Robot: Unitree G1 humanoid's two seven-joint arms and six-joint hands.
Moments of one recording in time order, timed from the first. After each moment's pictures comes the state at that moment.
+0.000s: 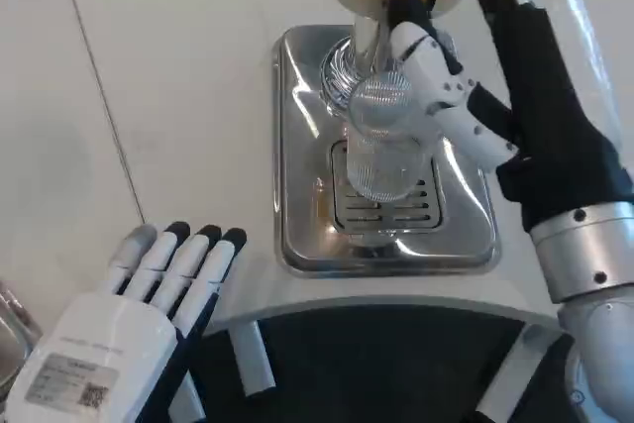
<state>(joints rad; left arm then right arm) 0.40 0.53 0.02 -0.46 1.03 -0.24 0.21 -0.34 0.04 0.13 -0.61 -0.57 0.24 0.13</state>
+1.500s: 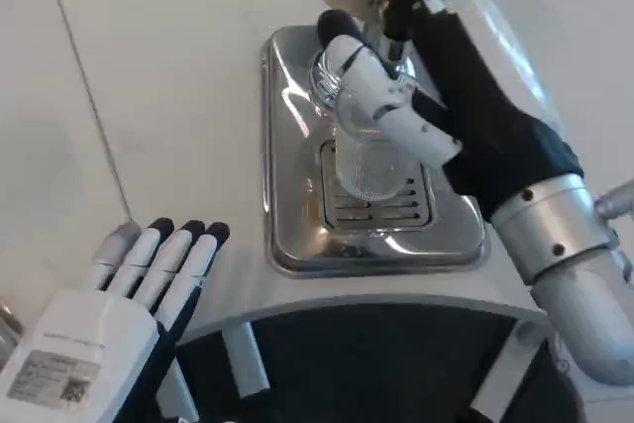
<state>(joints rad) 0.39 0.54 0.06 -0.42 0.98 -0.27 0.22 -0.47 -0.14 0.26 -0.60 -0.58 0.44 0.26</state>
